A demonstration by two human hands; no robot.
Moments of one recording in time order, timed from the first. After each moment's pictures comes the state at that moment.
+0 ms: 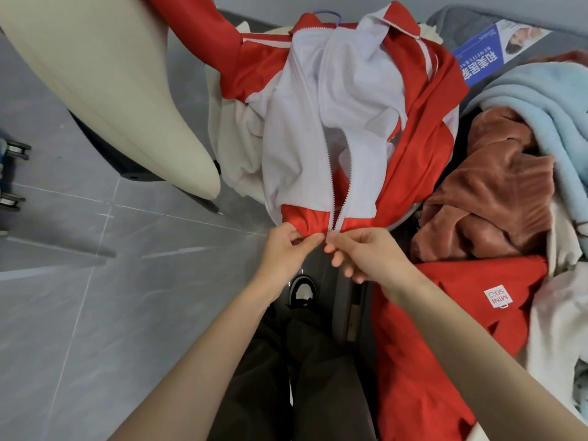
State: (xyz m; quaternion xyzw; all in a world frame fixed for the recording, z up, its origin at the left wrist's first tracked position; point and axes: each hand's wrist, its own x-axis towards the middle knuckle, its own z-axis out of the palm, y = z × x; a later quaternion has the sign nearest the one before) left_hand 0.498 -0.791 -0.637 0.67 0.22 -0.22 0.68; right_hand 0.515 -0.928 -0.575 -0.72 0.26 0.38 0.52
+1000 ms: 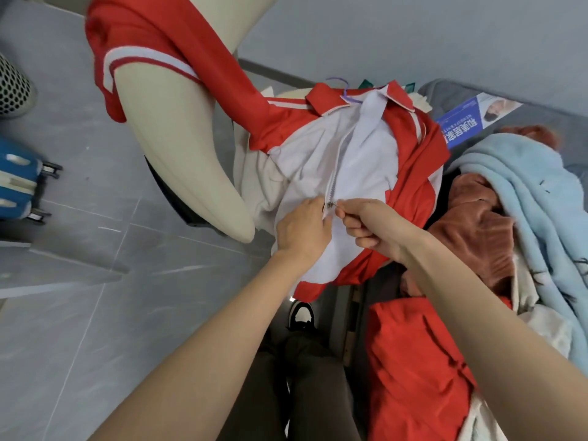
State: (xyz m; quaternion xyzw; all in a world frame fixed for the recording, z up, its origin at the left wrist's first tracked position) left_hand 0.581 -0.788 -0.576 0.94 0.03 -0.12 0.32; right_hand 0.612 -0.911 -0.523 -0.69 0.21 0.42 0.55
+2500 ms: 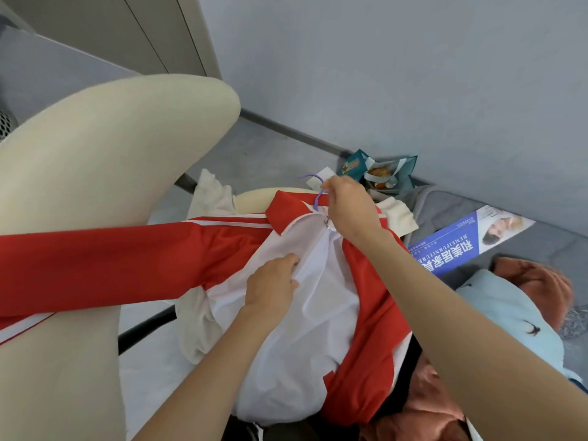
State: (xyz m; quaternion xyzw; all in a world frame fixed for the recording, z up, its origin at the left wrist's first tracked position) left_hand 0.809 -0.824 -0.606 0.92 0.10 -0.29 0.25; right_hand 0.949 -0.942 -0.591 -0.96 -0.09 0.17 0.19
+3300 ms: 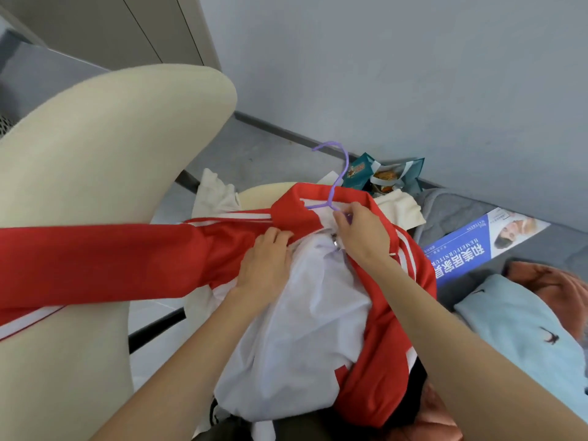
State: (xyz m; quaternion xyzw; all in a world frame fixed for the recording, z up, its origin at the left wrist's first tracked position) left_hand 0.840 -0.799 -0.610 0.94 0.07 -0.23 0.24; right_hand 0.923 -0.962 -0.620 -0.95 0.04 0.21 0.24
